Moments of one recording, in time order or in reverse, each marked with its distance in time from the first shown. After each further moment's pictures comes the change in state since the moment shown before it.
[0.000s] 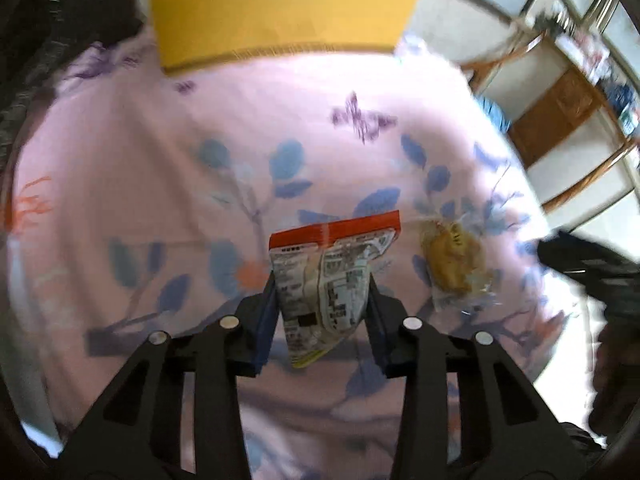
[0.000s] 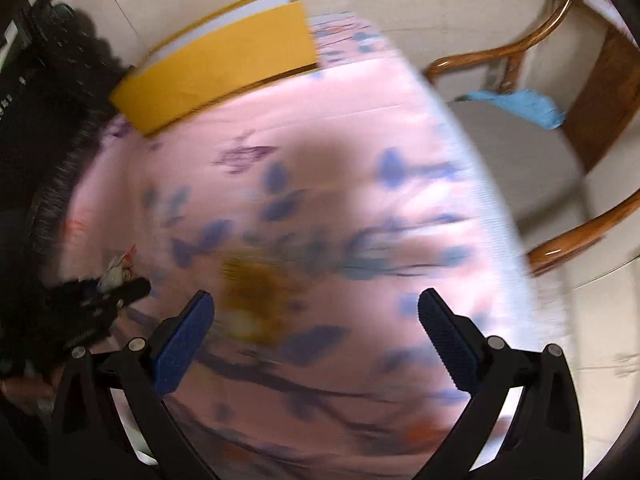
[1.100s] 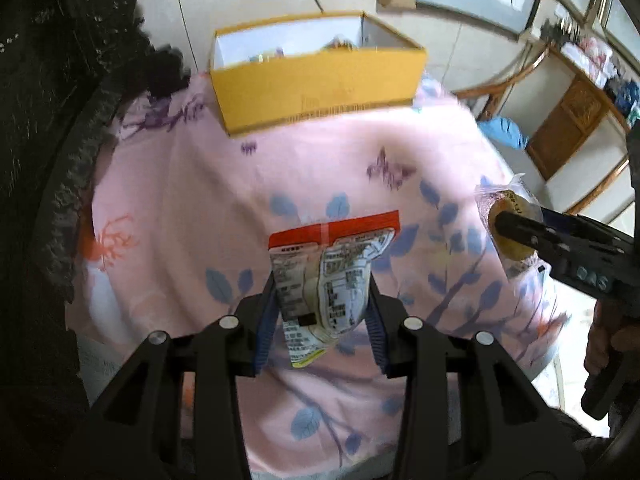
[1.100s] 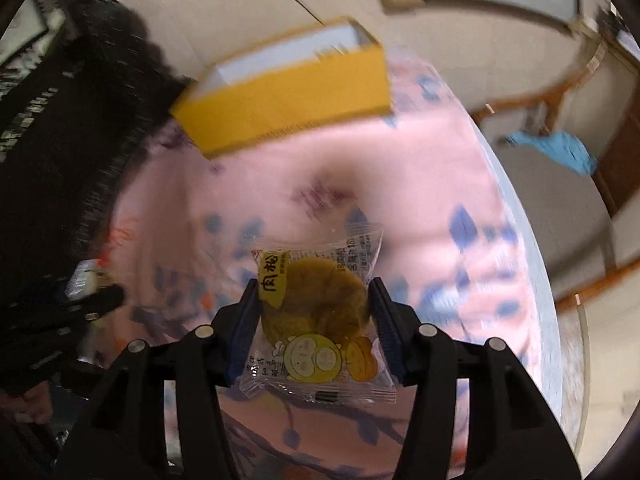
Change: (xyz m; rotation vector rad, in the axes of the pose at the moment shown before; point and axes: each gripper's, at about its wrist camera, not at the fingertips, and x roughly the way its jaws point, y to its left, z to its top) left arm -0.075 -0.008 0.030 0.040 -0.092 0.144; right arm -0.034 0.051 0.031 -0.129 -0.117 0.098
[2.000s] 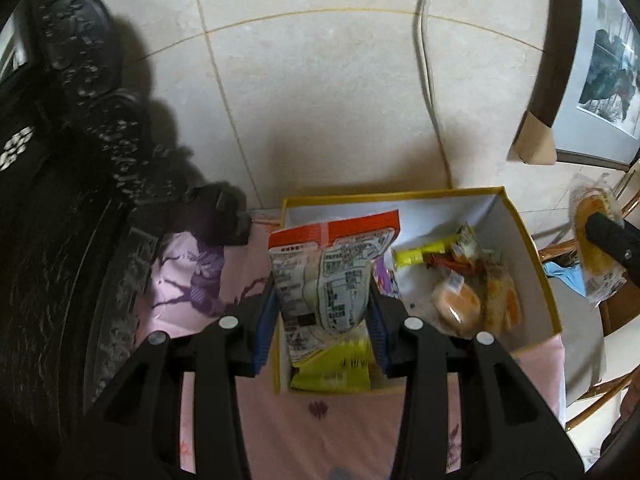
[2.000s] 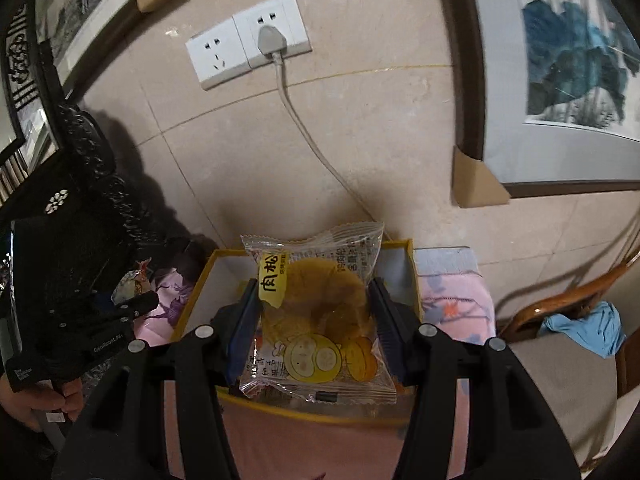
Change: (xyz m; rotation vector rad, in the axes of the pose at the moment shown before) left arm 0.085 0.080 0.304 -0.168 -0.138 0.243; right arm 0.070 0.005 0.323 -0.127 -0.225 0.078
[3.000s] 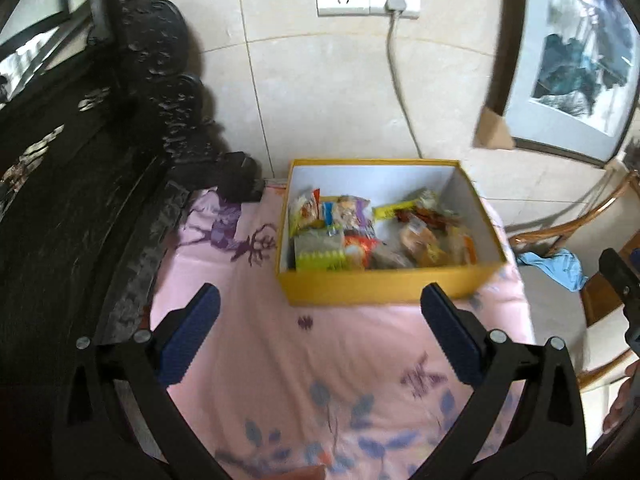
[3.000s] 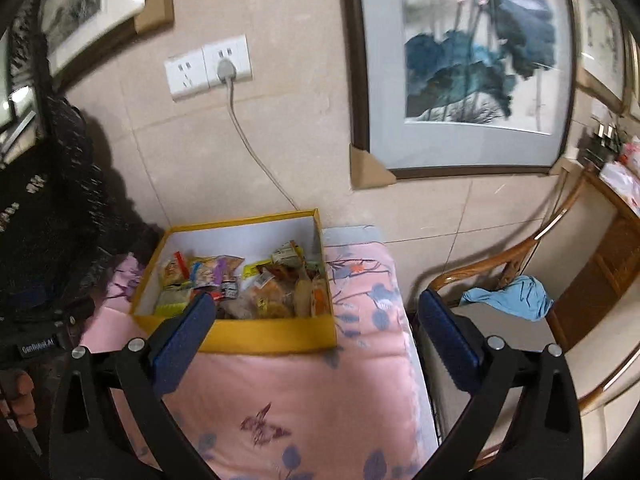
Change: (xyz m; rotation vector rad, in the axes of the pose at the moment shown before) left arm -0.144 -0.015 -0.109 -0.065 -0.039 0.014; right arm -0.154 0.008 -0.091 0.031 -0.099 -0.270
